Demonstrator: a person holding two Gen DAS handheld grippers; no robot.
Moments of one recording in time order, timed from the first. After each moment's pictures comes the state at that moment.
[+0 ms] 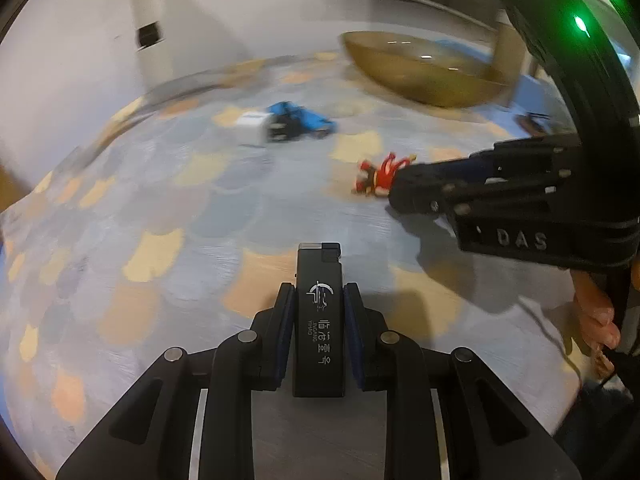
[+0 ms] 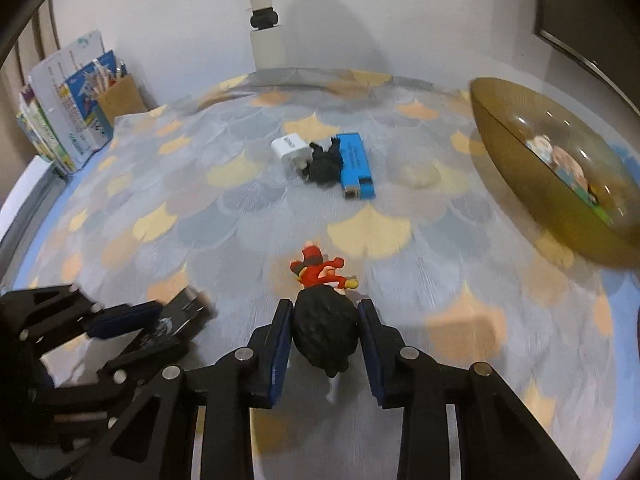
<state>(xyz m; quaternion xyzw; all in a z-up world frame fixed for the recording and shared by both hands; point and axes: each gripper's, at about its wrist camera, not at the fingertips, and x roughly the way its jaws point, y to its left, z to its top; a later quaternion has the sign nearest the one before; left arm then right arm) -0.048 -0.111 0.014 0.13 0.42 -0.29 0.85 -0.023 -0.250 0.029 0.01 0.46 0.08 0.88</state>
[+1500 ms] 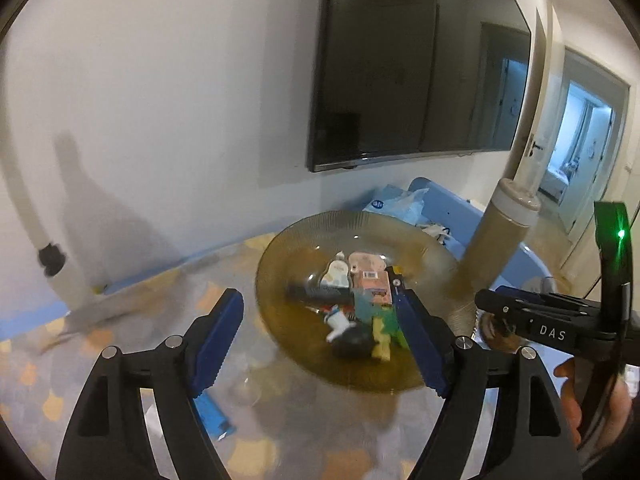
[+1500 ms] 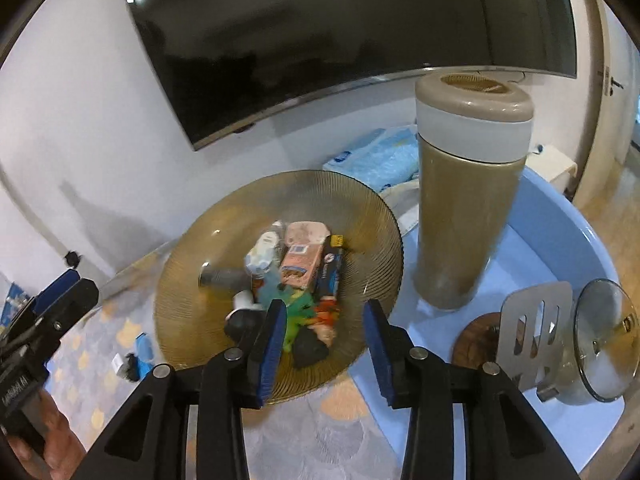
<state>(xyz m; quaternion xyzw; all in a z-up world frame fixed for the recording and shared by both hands) 0.074 -0.274 0.160 0.05 0.32 -0.32 0.89 -0.020 -0.504 0.130 0.19 0.38 -0.14 0.89</state>
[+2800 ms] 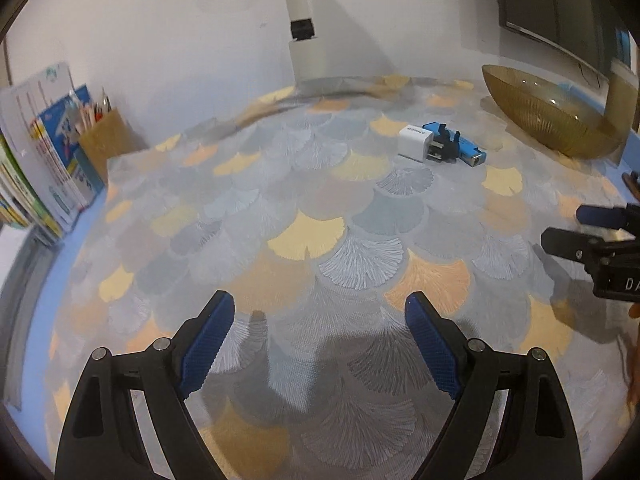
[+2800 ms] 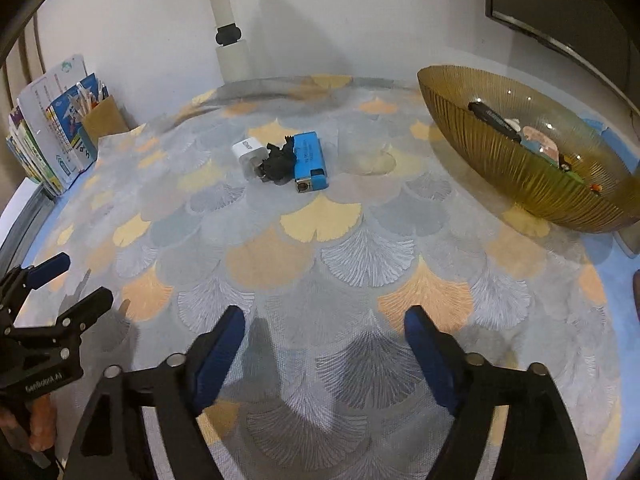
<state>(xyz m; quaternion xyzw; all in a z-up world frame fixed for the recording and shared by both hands) -0.032 -0.064 0.014 0.11 0.39 -0.06 0.91 -0.029 -0.270 0.016 0.03 0.44 0.04 0.90</state>
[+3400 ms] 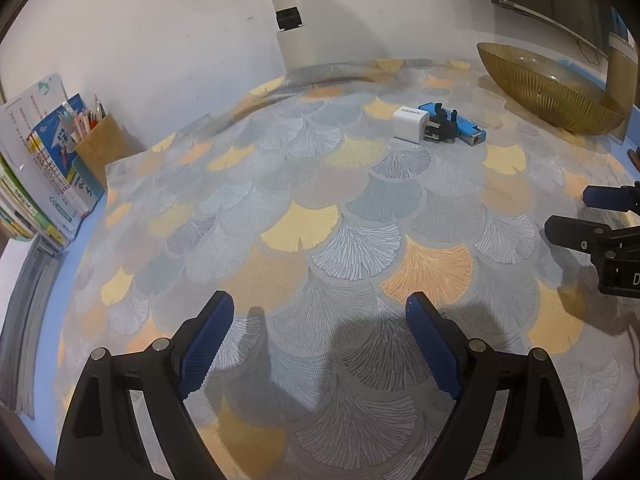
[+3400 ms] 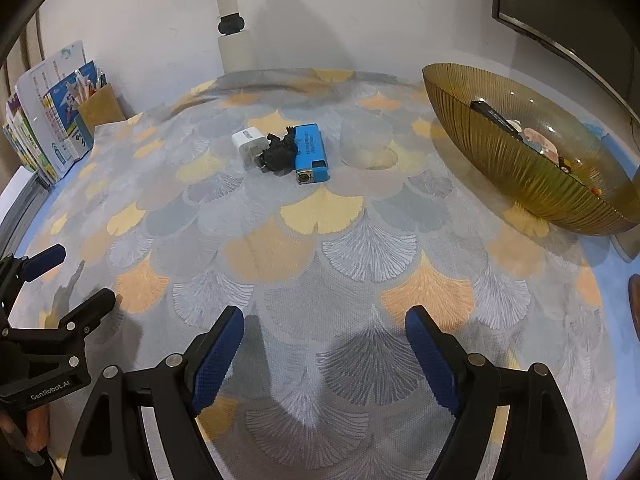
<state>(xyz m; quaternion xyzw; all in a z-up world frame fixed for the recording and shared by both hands) -0.026 -0.069 0.007 0.14 0.41 -0.06 0.90 -0.028 -0.265 0.012 0.01 0.45 0.04 0.89</state>
